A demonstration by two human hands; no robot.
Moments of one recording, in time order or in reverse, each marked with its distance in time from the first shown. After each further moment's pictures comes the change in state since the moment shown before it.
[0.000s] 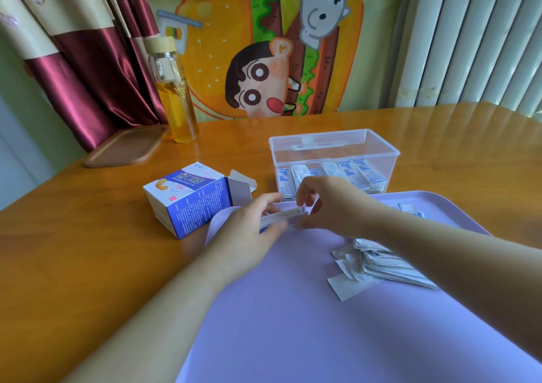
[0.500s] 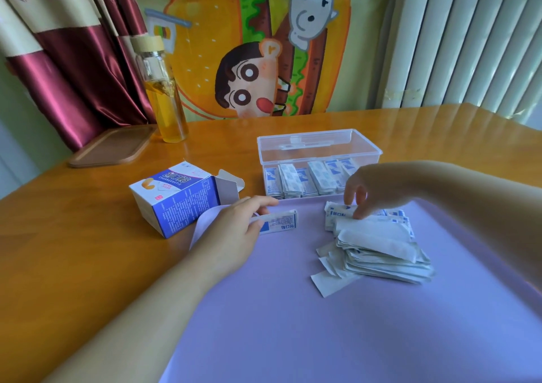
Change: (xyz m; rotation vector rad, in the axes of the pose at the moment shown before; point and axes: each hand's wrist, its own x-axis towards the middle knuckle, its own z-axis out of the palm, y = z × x) left_hand 0.000 0.001 0.002 0.091 0.028 0.100; right_hand -0.014 0.041 -0.067 -0.492 -0.423 0.241
